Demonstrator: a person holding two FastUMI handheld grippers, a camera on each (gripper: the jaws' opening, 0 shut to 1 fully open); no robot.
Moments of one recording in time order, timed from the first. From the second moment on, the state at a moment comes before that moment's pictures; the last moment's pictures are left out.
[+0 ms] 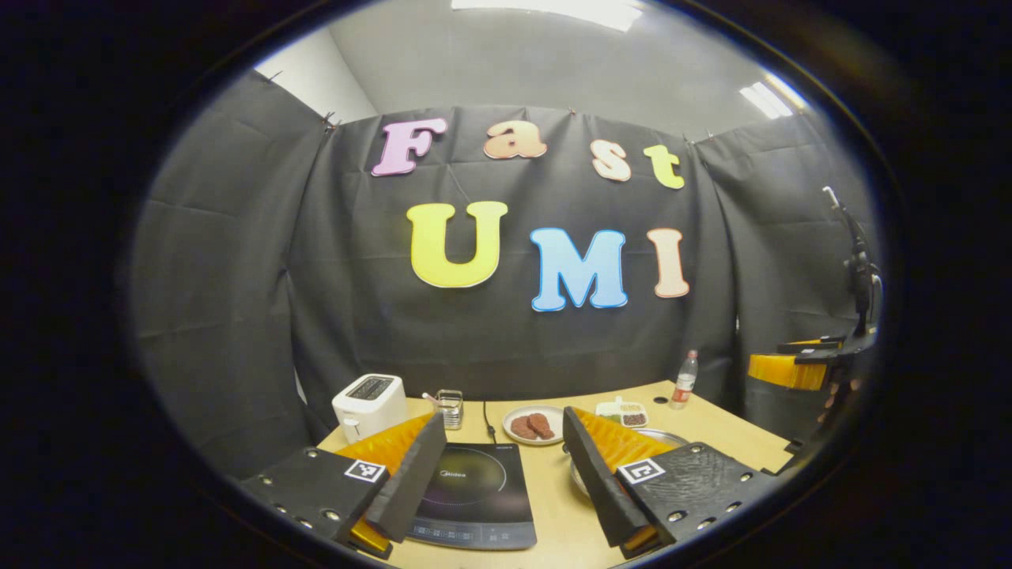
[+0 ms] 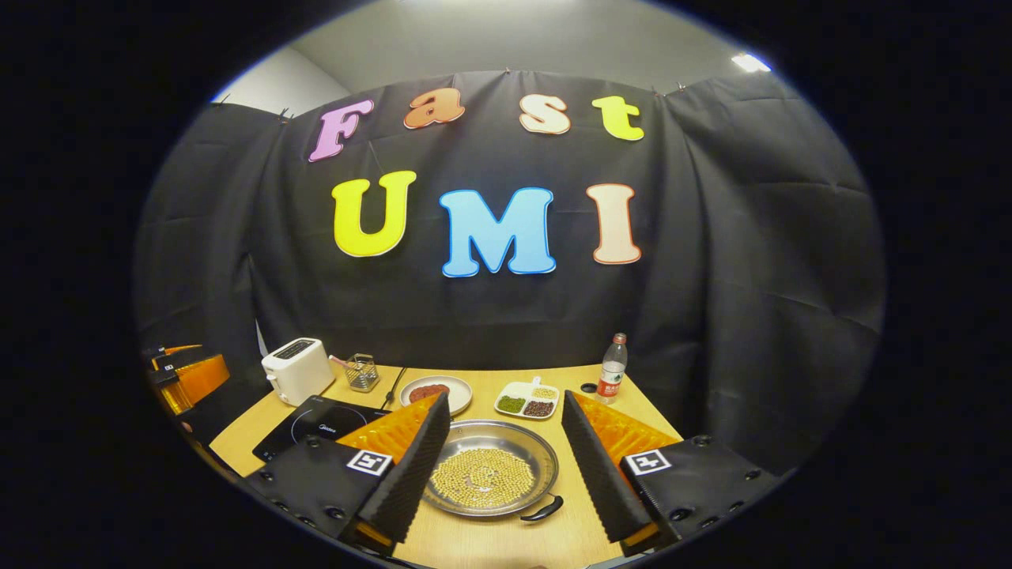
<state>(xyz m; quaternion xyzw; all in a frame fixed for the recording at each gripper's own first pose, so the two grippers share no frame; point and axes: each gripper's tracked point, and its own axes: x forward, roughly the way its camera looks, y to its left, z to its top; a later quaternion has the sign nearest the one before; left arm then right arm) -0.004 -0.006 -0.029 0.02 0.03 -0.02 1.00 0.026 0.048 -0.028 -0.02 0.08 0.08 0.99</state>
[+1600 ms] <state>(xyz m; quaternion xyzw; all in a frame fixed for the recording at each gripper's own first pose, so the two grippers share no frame) 0.011 -0.019 -0.071 0.02 0.11 0.11 0.99 0.033 0.047 -0.279 -0.04 0.48 0.27 0.83</state>
